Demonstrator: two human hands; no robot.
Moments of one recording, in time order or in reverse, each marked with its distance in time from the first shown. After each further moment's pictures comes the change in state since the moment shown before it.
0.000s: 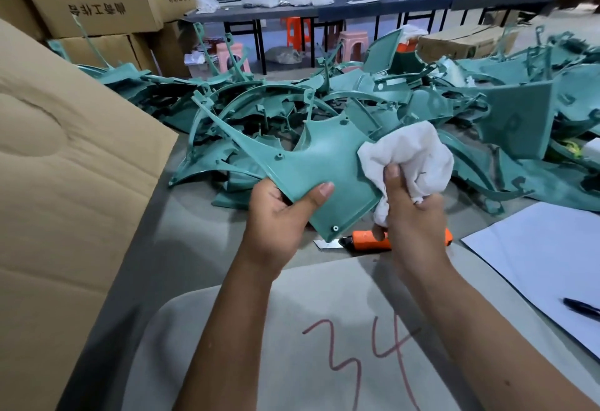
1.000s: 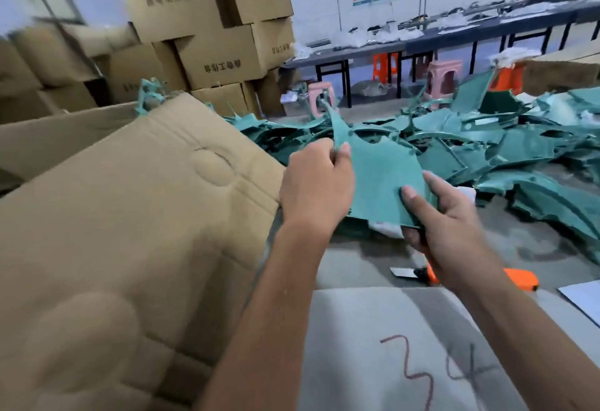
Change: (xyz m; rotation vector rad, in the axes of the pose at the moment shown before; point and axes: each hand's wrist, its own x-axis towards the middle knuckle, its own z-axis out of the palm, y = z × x) left_hand 0.019 0.136 0.008 1.248 0.468 0.048; right_hand -0.019 -0.057 0.047 0.168 -0.487 0.111
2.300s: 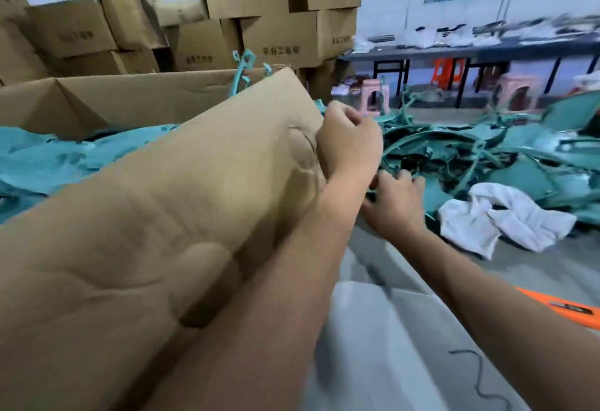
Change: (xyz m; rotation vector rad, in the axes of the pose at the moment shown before) left_hand 0.047 -0.052 -0.048 -0.451 0.268 -0.419; right_hand 0.057 0.070 0.150 -1.422 -0.124 -0.130
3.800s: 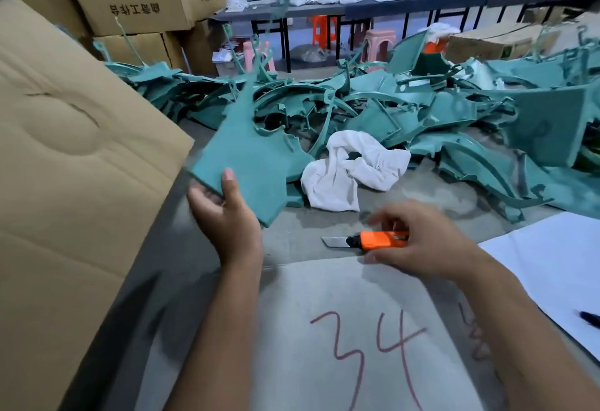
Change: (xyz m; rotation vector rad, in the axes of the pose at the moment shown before) left_hand -0.080 -0.142 0.088 -0.349 0.171 0.047; right_hand -0.096 0.252 -0.071 0.149 -0.185 0.013
